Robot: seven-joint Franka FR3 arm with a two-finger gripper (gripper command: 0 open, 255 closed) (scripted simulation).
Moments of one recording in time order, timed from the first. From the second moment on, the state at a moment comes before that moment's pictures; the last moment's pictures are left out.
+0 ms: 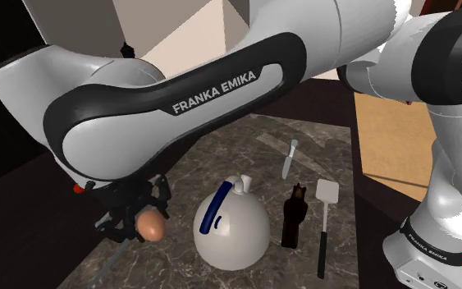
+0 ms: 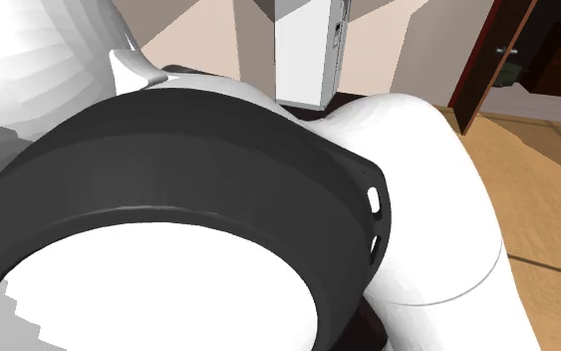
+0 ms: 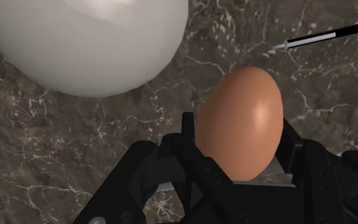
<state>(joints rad) 0.61 0.60 0.46 -1.26 -0.26 1.67 0.89</state>
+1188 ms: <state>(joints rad) 0.60 0.65 0.45 -1.41 -0.28 1.86 0.91</state>
